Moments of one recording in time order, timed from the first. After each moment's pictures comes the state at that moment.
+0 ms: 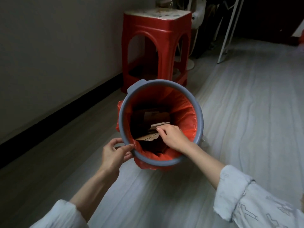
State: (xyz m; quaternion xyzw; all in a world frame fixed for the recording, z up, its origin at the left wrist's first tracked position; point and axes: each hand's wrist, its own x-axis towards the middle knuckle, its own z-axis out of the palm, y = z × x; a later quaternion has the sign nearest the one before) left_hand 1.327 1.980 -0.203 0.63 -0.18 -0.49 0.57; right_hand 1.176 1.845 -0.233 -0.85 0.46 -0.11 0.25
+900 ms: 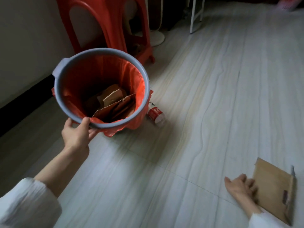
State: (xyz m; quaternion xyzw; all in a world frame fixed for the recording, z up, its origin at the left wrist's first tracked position) left_hand 1.227 1.915 -0.215 0.68 -0.13 -0.35 0.63; right_hand 0.792 1.920 -0.416 -0.36 0.90 0.05 0.23
